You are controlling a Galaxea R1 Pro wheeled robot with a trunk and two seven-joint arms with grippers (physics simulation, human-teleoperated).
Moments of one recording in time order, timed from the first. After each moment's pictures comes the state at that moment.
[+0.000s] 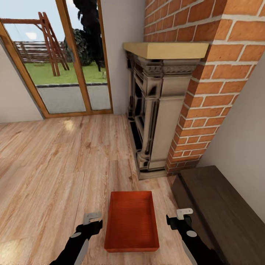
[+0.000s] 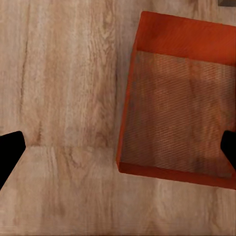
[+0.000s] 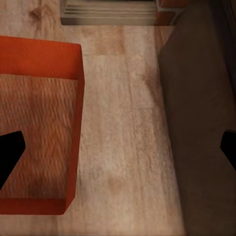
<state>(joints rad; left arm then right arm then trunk) -0.30 -0.08 0.02 -0.88 0.11 0.30 0.15 -0.45 -0.01 0.07 -0.55 0.05 -0.02 -0.08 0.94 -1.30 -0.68</state>
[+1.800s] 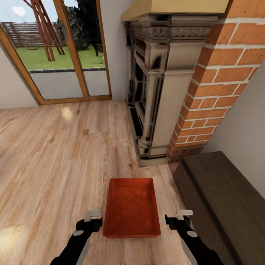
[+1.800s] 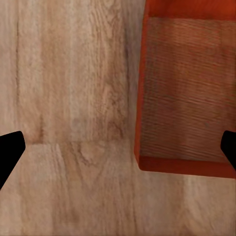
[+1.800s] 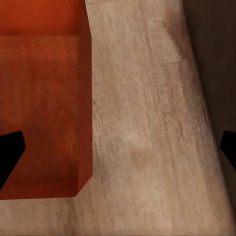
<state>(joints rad) -0.31 -0.09 0.02 -0.88 -0.01 0.27 0.15 -0.45 -0.01 0.08 -0.55 -0.06 -0.02 -0.06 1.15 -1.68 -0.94</state>
